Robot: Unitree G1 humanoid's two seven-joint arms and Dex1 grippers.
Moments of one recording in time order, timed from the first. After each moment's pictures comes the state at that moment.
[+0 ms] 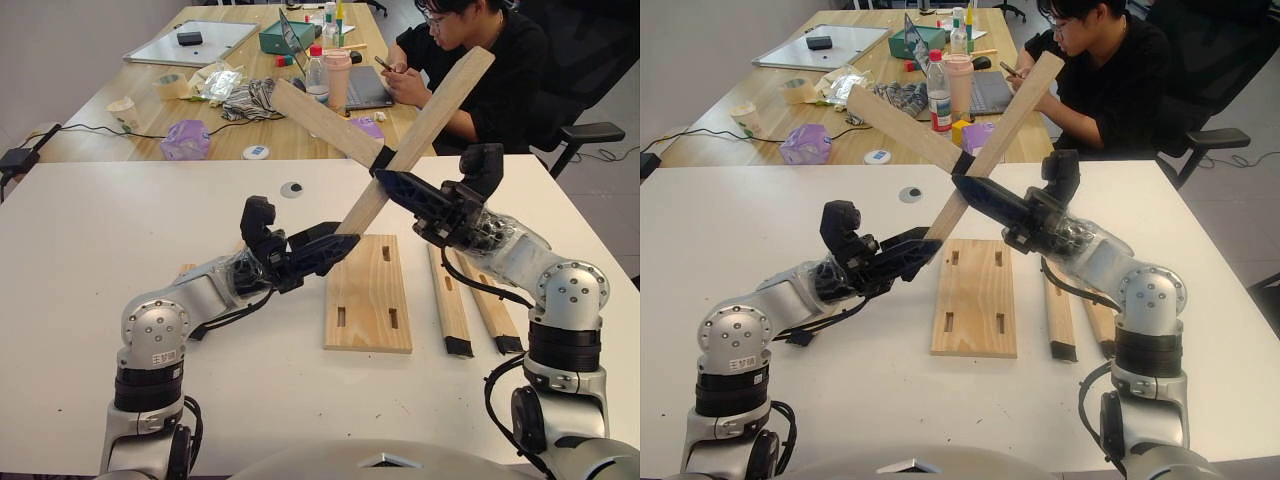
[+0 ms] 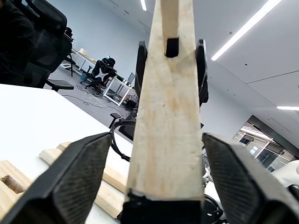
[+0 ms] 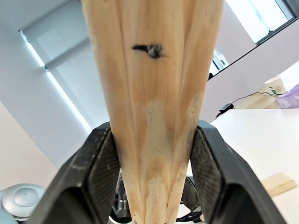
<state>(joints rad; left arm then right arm) -0.24 0.35 0.11 -0.36 -1.26 0.95 -0.60 -0.43 -0.36 -0.17 -0.20 1.40 0.94 0.54</state>
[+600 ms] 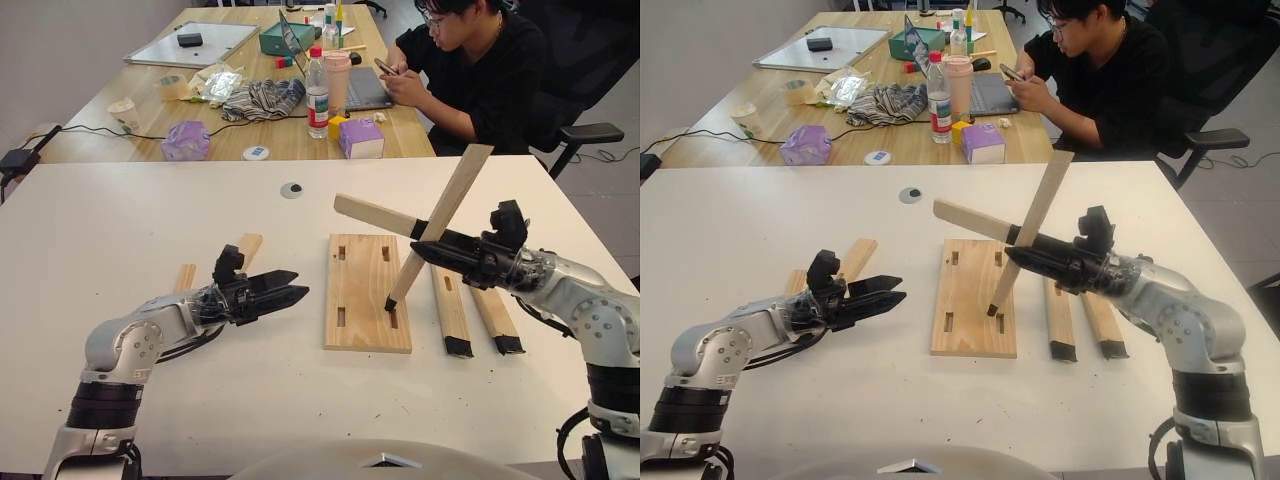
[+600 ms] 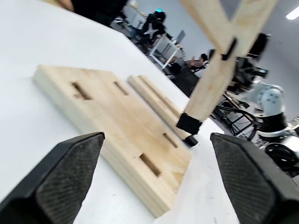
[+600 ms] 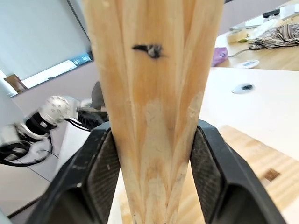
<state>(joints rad) -0.09 0.57 0.04 -0.05 -0.87 0.79 -0.93 -0.15 -0.64 -0.13 -0.20 0.86 0.70 0.93</state>
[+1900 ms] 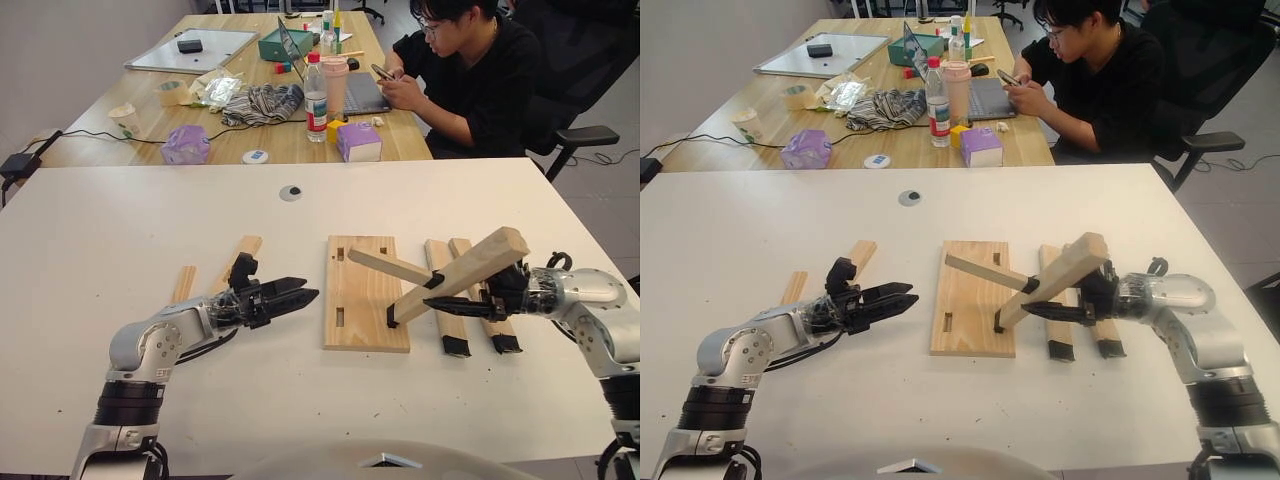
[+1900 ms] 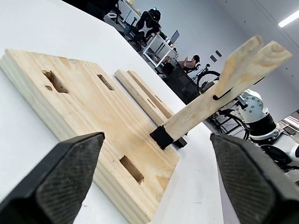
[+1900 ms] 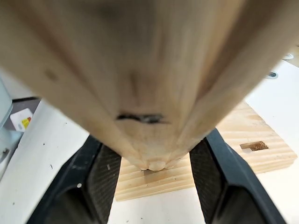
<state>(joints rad) -0.09 0.49 0.05 -0.08 -0.85 0.89 -0.93 -0.11 -0.80 0.02 -0.03 0.54 0.20 1.35</state>
